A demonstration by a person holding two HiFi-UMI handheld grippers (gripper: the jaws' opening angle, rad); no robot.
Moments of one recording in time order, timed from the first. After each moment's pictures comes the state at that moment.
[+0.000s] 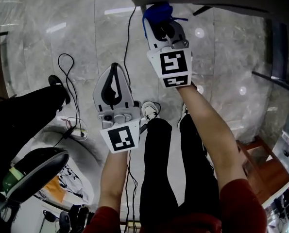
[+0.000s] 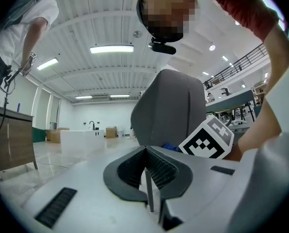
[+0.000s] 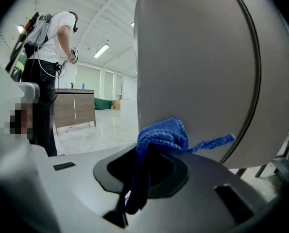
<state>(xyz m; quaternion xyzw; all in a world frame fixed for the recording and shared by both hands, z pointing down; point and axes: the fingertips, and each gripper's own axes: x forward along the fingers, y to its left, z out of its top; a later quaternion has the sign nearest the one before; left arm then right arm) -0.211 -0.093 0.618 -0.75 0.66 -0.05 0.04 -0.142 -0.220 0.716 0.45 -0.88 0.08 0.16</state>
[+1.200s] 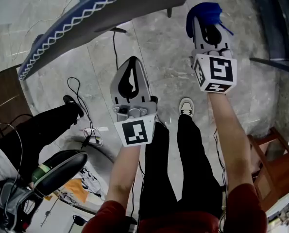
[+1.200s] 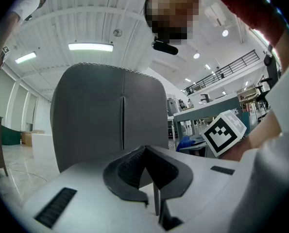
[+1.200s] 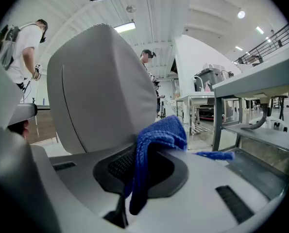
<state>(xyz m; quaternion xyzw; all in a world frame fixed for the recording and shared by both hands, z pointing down) 0.049 -0.154 0.570 -0.82 0.57 -0.05 0.06 0.224 -0.247 0.654 0.62 -0.77 0.10 0.08</state>
